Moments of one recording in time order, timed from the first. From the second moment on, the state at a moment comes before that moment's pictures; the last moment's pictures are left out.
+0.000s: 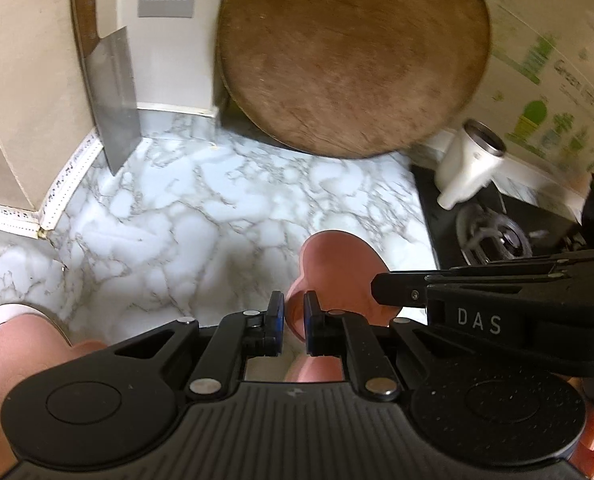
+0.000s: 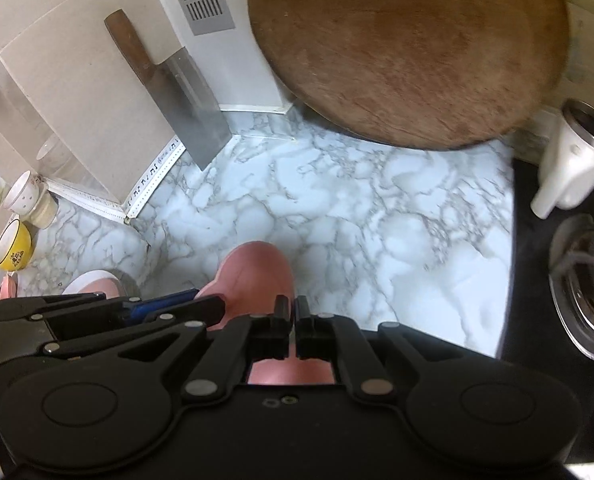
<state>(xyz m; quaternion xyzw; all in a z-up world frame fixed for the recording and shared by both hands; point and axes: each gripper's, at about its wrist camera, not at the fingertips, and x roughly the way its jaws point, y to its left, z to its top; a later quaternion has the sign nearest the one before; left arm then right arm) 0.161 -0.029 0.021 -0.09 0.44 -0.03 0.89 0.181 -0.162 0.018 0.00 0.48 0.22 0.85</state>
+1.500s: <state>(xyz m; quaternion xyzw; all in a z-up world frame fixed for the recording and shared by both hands) 0.135 -0.065 -0.044 -0.05 0.50 -0.09 0.86 0.141 -0.190 -0.048 -0.01 0.54 0.19 0.82</state>
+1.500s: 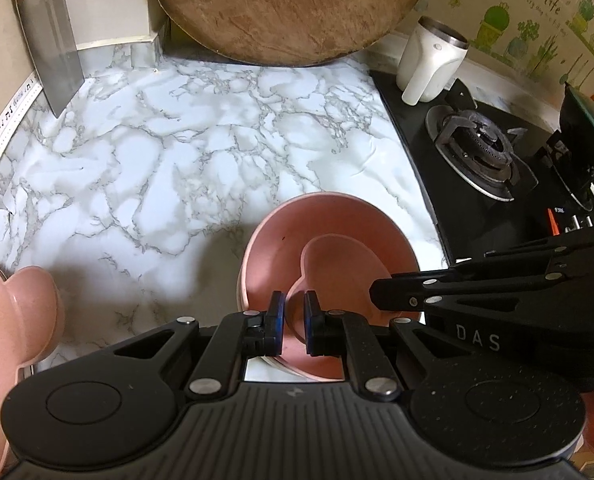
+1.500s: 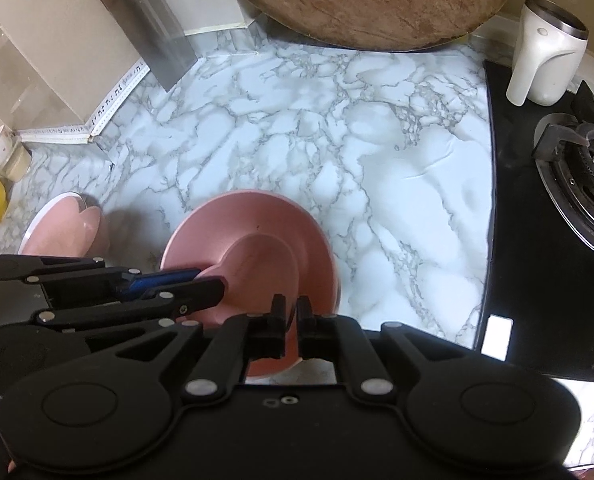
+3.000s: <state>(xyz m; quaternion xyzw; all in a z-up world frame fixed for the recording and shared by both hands) 0.101 -0.036 0.002 -0.06 0.41 -0.07 0.91 0.117 -0.216 -0.006 0.01 0.46 0.23 0.86</state>
